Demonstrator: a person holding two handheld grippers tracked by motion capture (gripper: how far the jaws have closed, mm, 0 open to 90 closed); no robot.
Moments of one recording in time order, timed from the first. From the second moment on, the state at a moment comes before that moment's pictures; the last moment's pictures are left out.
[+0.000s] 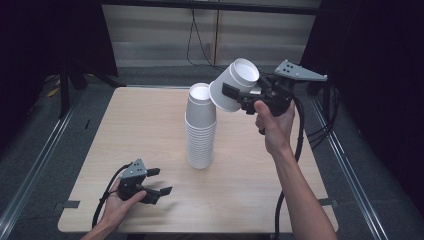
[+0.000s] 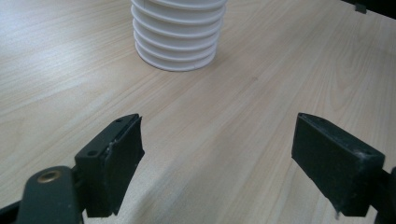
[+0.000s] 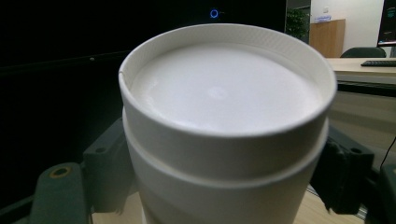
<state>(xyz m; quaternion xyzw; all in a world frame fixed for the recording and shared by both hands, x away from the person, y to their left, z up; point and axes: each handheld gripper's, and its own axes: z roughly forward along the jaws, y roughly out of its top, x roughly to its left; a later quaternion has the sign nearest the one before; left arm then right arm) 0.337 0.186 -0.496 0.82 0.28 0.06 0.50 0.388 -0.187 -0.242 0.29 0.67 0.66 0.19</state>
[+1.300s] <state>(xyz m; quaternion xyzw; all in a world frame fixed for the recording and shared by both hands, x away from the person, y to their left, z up) 0.343 0.163 -0.474 0.79 0.24 0.06 0.56 0.351 -0.198 -0.322 0.30 0.71 0.61 0.14</state>
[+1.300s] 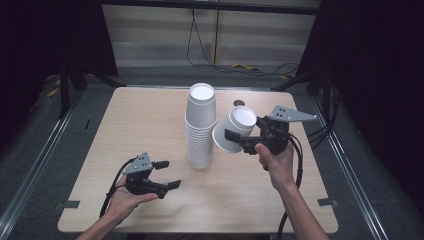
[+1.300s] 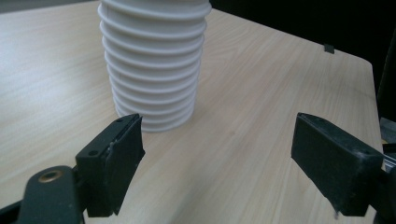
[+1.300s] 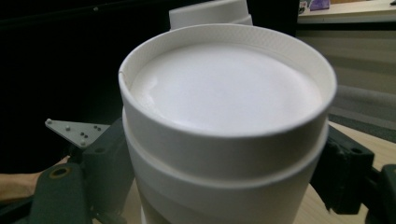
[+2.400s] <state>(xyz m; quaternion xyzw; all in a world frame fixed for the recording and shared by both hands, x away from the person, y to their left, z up) 0.346 0.112 -0.438 0.77 0.19 0.03 0.61 0.349 -0.178 -0.383 0.29 0.73 0.61 0.07</state>
